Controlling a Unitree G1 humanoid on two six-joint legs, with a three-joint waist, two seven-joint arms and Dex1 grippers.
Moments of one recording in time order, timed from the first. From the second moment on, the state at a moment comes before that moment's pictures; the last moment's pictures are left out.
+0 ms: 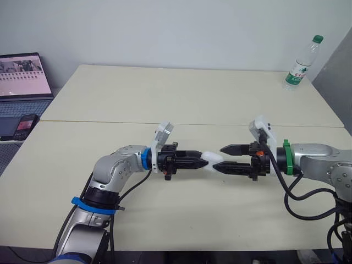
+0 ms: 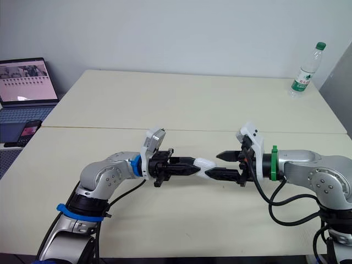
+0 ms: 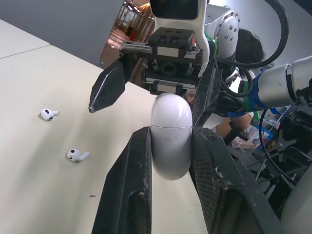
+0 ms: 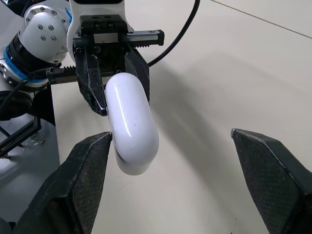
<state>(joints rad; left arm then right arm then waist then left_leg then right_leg) -0.55 0.43 -0.13 0.00 -0.73 0.76 -1.25 -0.49 -0.80 -0.05 -0.46 1.08 1.19 0.59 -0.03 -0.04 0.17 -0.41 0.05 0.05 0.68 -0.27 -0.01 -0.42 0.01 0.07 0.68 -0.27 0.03</state>
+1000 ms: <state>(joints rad) -0.51 0.45 -0.09 0.01 -0.66 0.66 -1.22 -0.56 -0.92 -0.12 -0.35 0.98 1.22 0.52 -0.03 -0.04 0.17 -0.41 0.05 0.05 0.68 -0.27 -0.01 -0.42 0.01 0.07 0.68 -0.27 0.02</state>
